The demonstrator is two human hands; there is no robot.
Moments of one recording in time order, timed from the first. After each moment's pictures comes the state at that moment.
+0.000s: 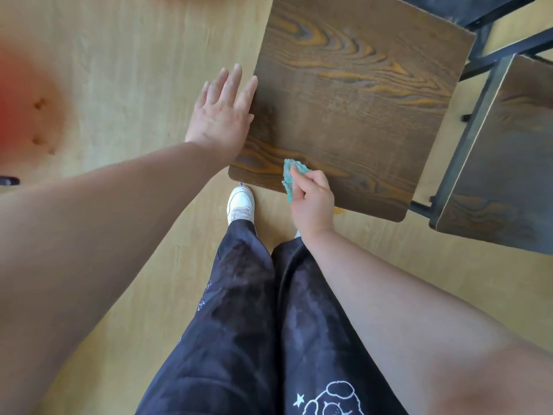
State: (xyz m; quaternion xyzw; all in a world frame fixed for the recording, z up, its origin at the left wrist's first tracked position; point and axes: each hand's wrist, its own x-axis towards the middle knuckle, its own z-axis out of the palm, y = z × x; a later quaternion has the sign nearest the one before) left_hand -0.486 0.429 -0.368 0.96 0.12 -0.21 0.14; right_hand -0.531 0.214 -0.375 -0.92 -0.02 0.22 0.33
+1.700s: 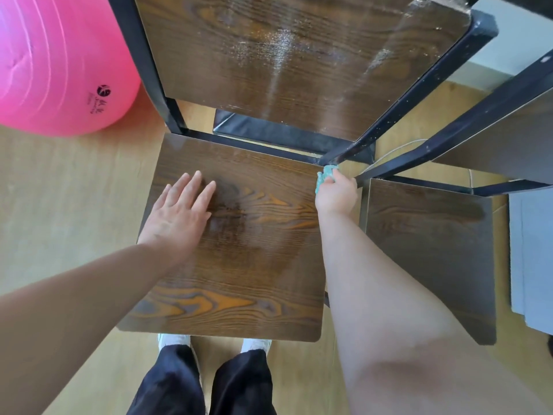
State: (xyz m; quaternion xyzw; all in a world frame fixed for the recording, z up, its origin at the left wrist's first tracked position) left_hand -0.357 0.358 -0.364 0.97 0.07 -0.22 0.09; right_hand -0.205 0.108 -0.382 -0.92 0.24 0.09 0.29
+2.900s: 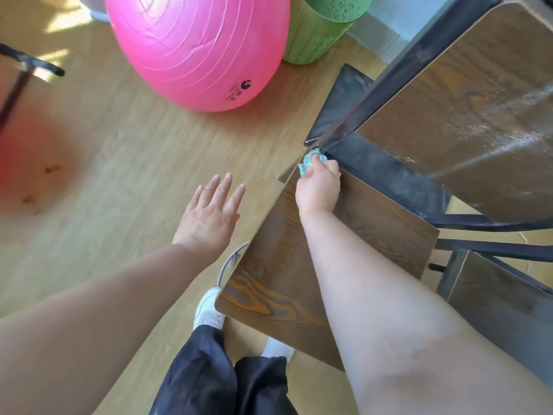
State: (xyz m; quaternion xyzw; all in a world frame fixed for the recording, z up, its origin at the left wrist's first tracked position) left_hand -0.445 0.488 -0.375 0.94 0.20 -0.23 0.14; right_hand -0.266 0.374 -0.388 -0.97 -0.07 0.15 0.20
